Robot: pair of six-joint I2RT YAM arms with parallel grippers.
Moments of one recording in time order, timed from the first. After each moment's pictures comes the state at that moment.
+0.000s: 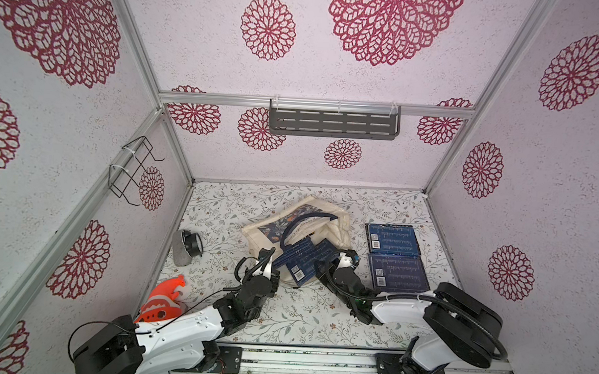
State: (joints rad) left arm -0.94 1.03 0.30 0.39 -0.77 -0.18; right arm 0.96 1.46 0.46 0.60 0.33 1.28
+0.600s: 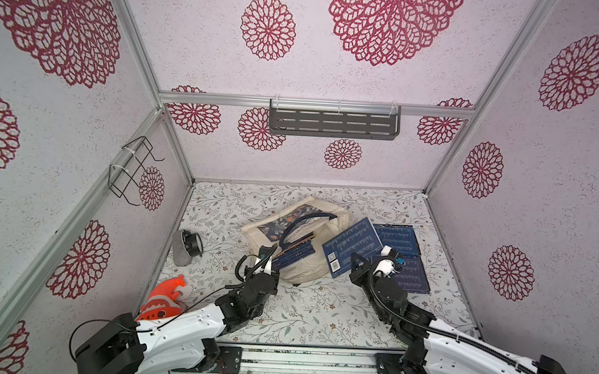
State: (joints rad) left arm -0.94 1.05 0.35 0.33 -0.84 -0.19; right arm 0.94 0.74 0.36 0.21 0.65 0.94
